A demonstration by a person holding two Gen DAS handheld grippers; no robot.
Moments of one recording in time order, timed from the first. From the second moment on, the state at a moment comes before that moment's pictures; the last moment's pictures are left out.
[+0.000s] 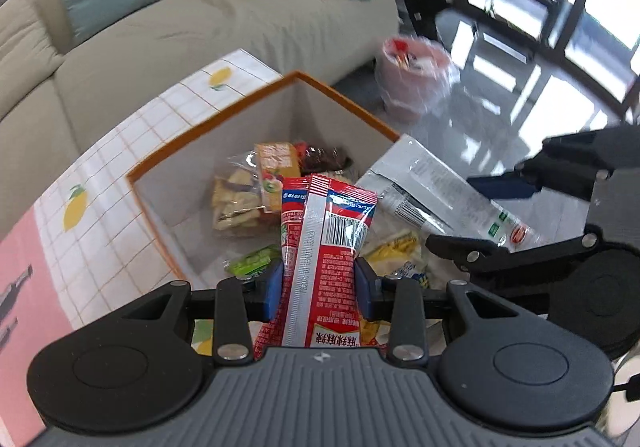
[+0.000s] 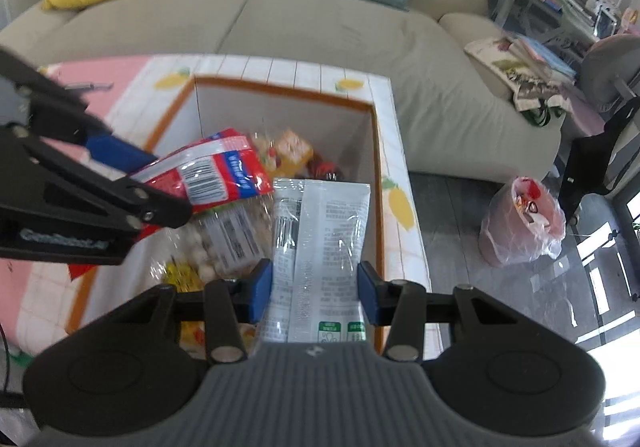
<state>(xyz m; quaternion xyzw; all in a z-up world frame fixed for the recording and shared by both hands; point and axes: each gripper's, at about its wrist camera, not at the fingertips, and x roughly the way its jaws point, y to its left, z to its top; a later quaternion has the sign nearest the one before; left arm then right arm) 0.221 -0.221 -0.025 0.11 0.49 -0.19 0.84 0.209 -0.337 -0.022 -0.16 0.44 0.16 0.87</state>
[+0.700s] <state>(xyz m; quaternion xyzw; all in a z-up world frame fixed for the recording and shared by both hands) 0.262 -0.256 -0.092 0.19 0.56 -0.20 0.78 0.247 -0.330 -0.082 -0.21 0.53 0.19 0.80</state>
